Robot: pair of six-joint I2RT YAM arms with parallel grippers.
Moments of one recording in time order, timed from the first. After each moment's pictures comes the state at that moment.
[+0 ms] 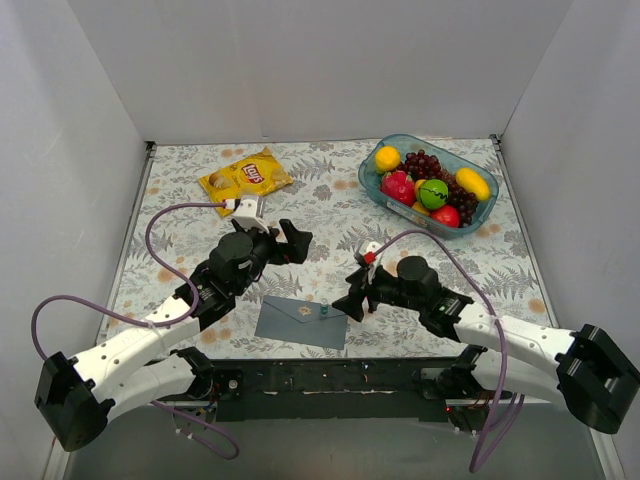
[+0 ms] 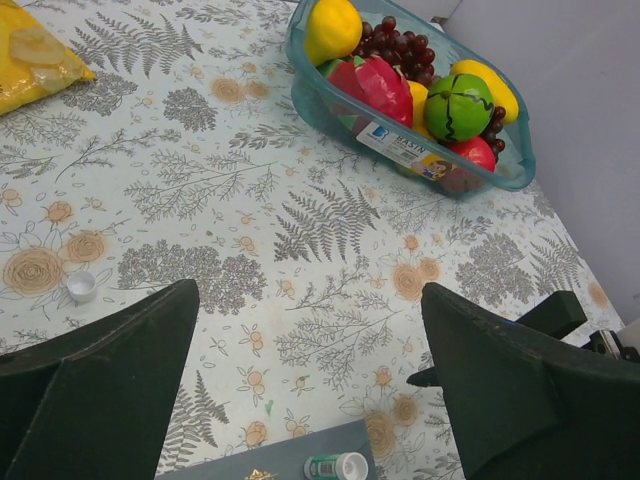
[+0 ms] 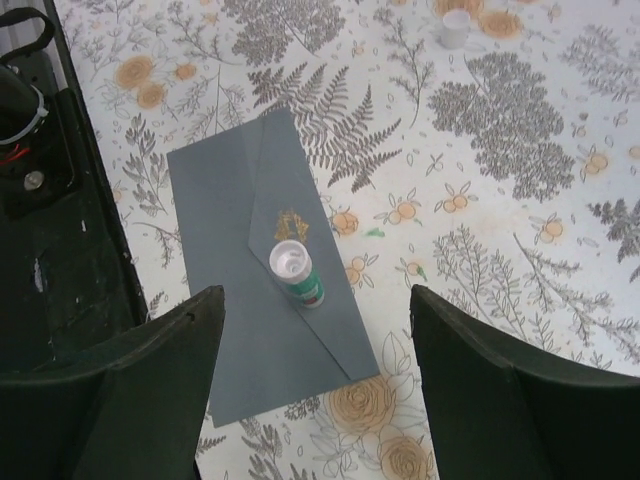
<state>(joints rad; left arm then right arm) -0.77 0.93 0.66 0.09 -0.27 -0.48 0.85 1.02 0.39 0.29 -0.34 0.10</state>
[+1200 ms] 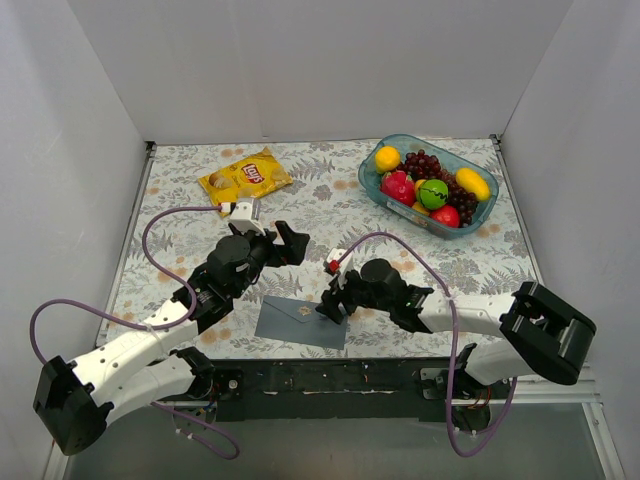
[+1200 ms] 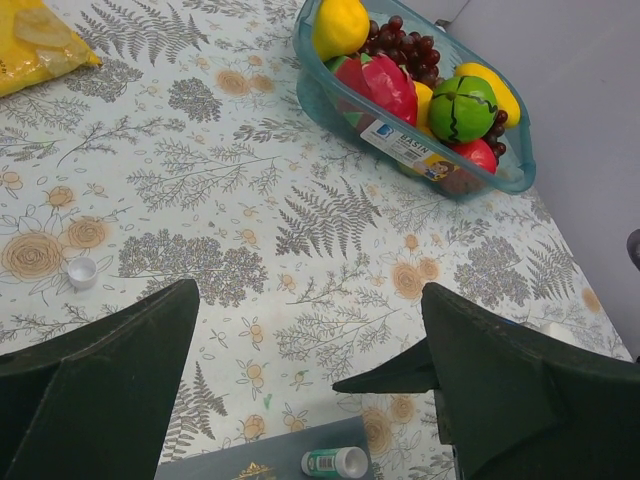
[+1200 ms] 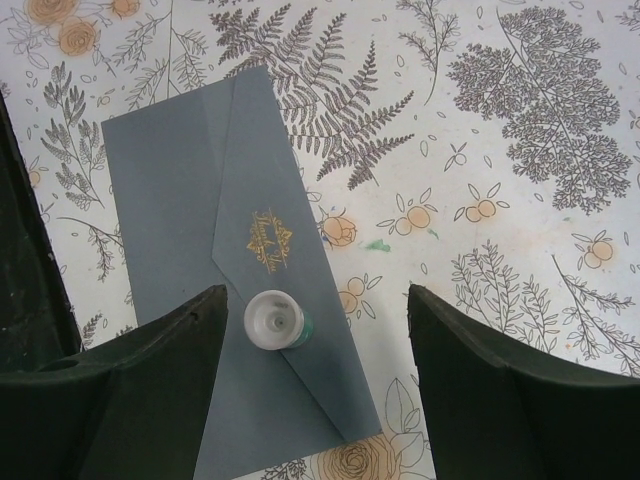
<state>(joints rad) -0.76 0.90 0.63 0.10 -0.27 -0.53 1.00 1.35 0.48 0.44 -0.18 0.03</state>
